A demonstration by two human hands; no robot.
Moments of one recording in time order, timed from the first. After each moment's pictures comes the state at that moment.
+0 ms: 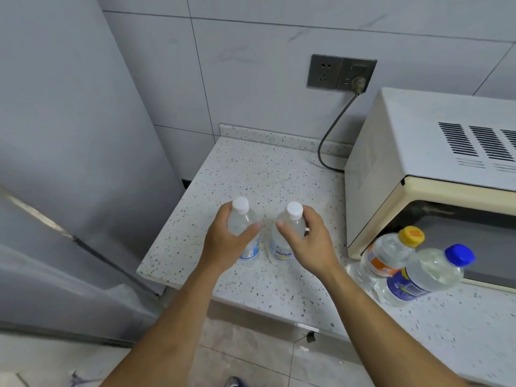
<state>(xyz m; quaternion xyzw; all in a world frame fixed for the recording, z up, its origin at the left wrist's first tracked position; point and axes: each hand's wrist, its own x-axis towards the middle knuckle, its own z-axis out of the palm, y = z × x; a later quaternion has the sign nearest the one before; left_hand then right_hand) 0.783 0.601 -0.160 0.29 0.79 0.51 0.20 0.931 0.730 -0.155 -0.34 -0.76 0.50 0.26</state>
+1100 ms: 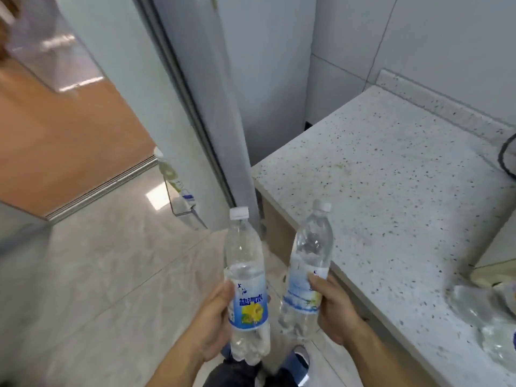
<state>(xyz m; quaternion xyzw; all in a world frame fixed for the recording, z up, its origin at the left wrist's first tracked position) 0.977 0.372 -0.207 -0.24 0.48 0.78 0.33 0.991 0.595 -0.256 -0.21 -0.45 0.85 -0.17</state>
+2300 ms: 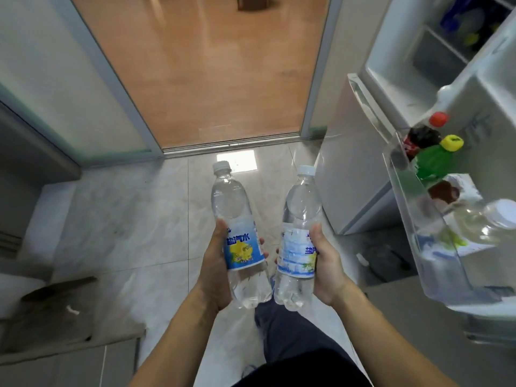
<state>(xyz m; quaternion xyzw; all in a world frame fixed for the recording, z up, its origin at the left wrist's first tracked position) 0.868 -0.040 -0.209 -0.30 0.43 0.85 0.05 0.801 0.144 -0.228 -0.09 -0.55 0.75 -0.37</state>
